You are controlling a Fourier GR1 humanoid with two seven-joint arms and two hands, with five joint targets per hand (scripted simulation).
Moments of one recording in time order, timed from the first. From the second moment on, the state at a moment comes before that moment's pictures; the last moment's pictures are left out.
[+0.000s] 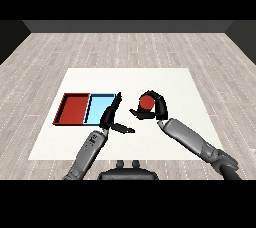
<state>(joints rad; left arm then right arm) -0.27 0.00 -0.39 -1.58 0.02 0.19 -0.01 -0.61 -0.53 0.76 -1.54 -0.51 -0.85 -0.18</state>
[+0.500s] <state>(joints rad) -0.28 0.00 -0.43 -1.51 0.08 0.22 -0.03 -0.61 -0.47 0.69 -1.60 -0.33 -0.79 -0.03</state>
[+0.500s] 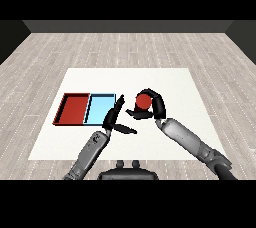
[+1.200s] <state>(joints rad) -0.30 0.00 -0.42 -1.43 0.14 0.23 -0.06 -0.53 -0.28 0.58 -1.64 -0.10 -0.64 0.07</state>
